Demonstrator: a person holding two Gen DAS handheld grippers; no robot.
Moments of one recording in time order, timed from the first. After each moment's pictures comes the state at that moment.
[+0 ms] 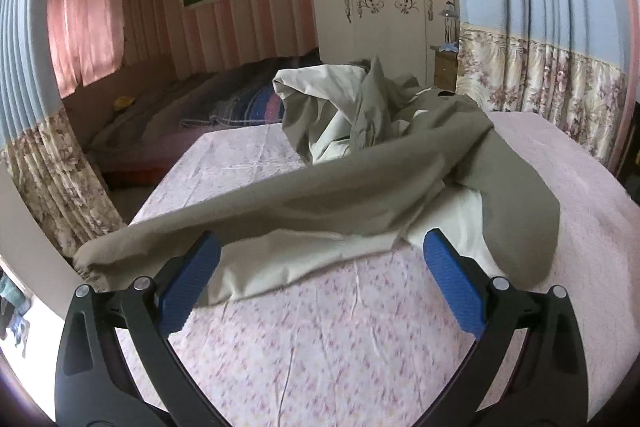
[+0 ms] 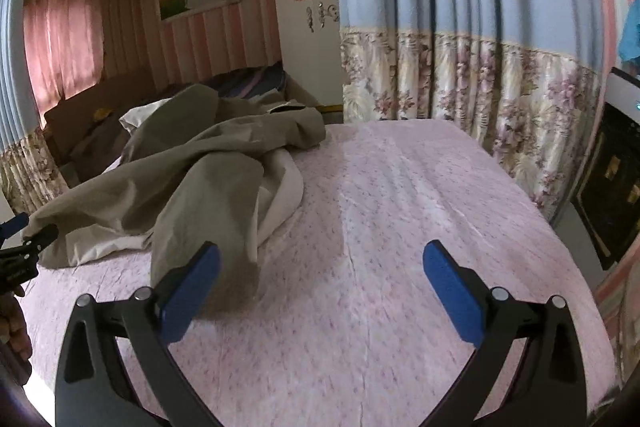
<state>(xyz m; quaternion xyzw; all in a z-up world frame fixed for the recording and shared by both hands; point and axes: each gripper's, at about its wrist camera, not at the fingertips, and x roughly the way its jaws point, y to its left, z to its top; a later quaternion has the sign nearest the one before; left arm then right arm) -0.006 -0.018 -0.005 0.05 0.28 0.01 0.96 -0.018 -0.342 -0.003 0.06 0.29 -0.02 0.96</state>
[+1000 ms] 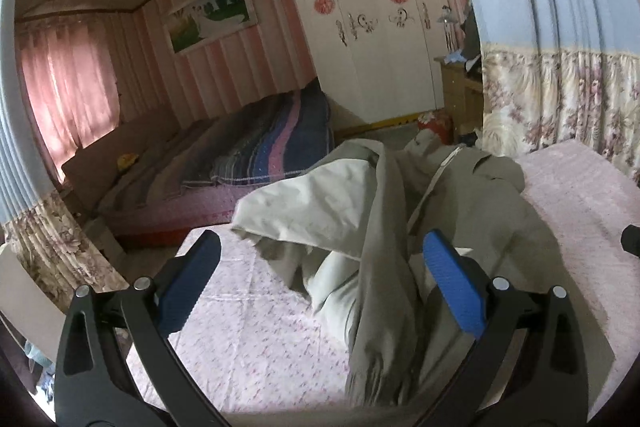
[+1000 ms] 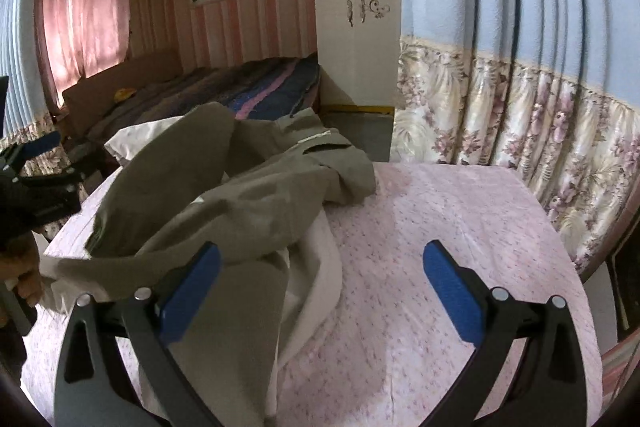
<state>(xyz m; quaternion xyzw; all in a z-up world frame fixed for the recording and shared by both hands) 0.182 -0.073 0.049 0.13 0.24 0.03 0.96 0.142 -0.316 0.024 0.03 0.31 0.04 0.95</state>
